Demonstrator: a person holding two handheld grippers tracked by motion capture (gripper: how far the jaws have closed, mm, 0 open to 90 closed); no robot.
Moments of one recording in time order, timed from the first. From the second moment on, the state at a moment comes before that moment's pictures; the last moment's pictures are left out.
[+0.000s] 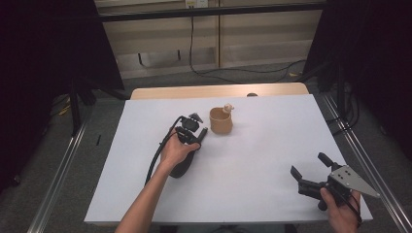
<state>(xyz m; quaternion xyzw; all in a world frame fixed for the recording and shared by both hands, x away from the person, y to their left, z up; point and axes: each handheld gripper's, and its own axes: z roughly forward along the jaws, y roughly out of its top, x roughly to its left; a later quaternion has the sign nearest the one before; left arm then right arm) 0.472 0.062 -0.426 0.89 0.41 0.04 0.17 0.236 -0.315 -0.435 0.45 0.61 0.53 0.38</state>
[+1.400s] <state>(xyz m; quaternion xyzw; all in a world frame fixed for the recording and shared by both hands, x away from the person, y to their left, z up) 0.480 0.107 -0.396 0.86 0.44 0.04 0.26 0.236 -0.315 -0.436 0.45 0.61 0.53 0.37</state>
